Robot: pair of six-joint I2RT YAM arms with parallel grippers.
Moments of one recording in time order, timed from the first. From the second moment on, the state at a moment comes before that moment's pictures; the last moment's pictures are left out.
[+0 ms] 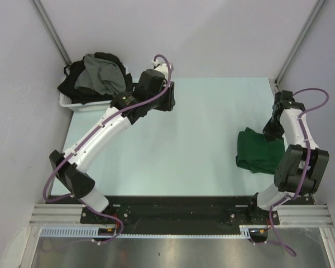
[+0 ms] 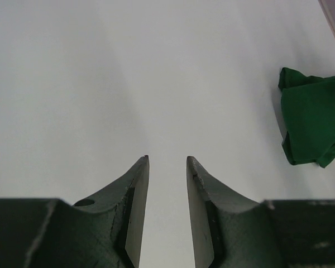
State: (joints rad) left arm -0.69 1.60 1.76 -0.72 -0.15 -0.31; right arm -0.24 1.59 1.31 -0.98 0.22 0.42
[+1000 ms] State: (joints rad) left arm -0.69 1.59 1.76 -0.75 -0.16 -0.31; right arm -0.15 1.77 1.11 -0.80 0.25 0.44
